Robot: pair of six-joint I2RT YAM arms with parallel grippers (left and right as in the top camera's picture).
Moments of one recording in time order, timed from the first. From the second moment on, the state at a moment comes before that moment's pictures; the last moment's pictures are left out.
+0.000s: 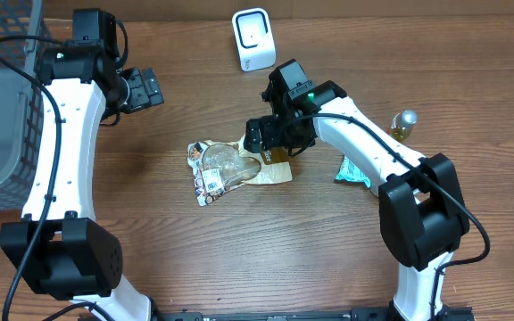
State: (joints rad) left arm 0.04 1.82 1.79 -1.19 -0.05 -0.31; right arm 0.50 2.04 1.59 -0.83 -0.29 0.31
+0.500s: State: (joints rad) left arm 0.03 1.82 1.79 -1.07 0.08 -0.34; right arm 0.49 2.04 1.59 -0.83 -0.31 0.31
